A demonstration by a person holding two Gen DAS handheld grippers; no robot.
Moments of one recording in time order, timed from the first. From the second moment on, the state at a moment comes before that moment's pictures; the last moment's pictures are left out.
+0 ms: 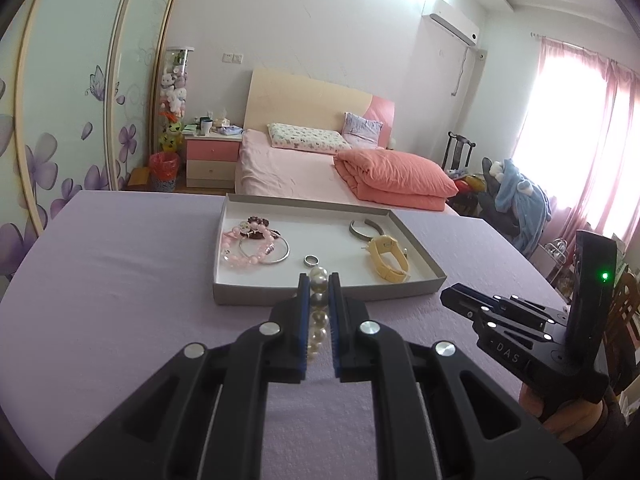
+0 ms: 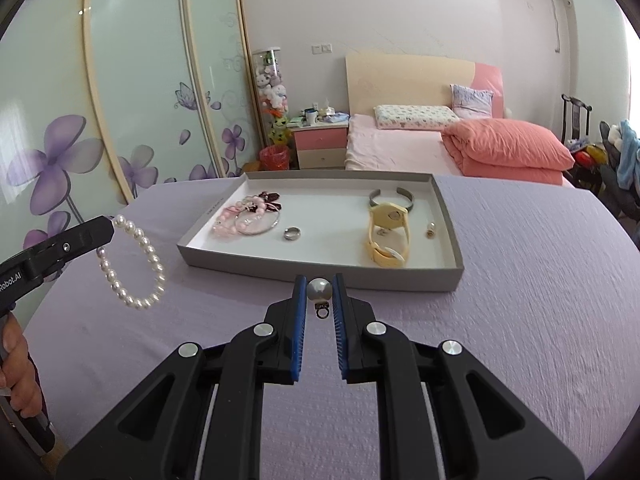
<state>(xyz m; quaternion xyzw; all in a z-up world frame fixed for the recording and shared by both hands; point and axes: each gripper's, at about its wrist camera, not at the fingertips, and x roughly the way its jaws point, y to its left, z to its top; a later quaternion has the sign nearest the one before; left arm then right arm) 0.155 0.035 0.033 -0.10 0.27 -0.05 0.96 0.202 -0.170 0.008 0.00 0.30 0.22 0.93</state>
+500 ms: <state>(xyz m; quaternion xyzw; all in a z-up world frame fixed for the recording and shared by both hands) 0.164 0.041 0.029 -0.11 0.27 -0.04 0.96 0.216 -0.162 0.014 -0.02 0.29 0.21 0.93</state>
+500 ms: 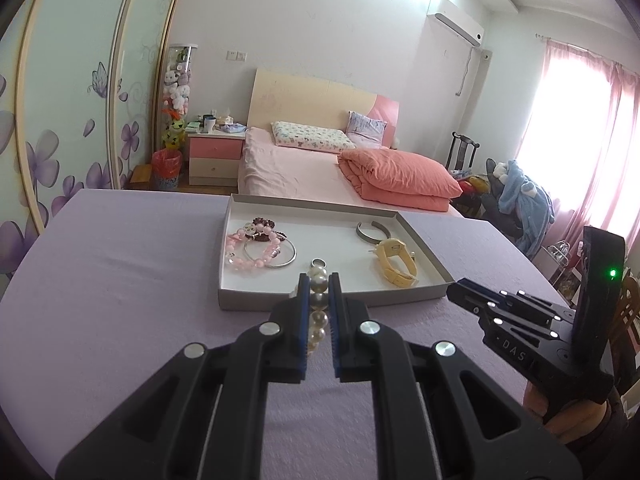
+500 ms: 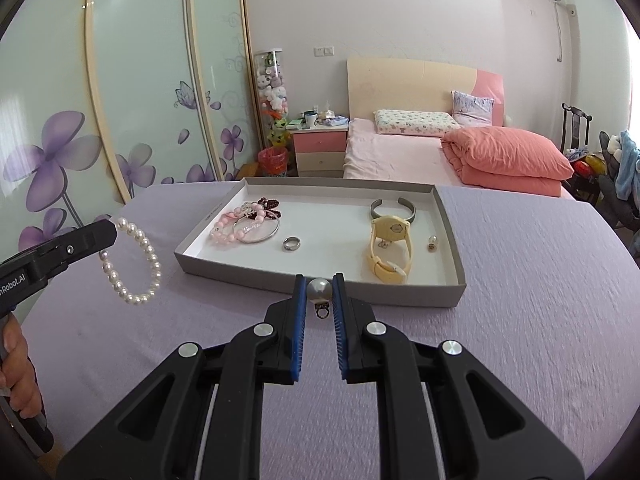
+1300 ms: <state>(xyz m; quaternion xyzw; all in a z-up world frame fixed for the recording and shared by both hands) 0.318 0.056 0.004 -0.13 0.31 -0.03 0.94 0.344 -0.137 -0.019 0.02 0.32 0.20 0.92</state>
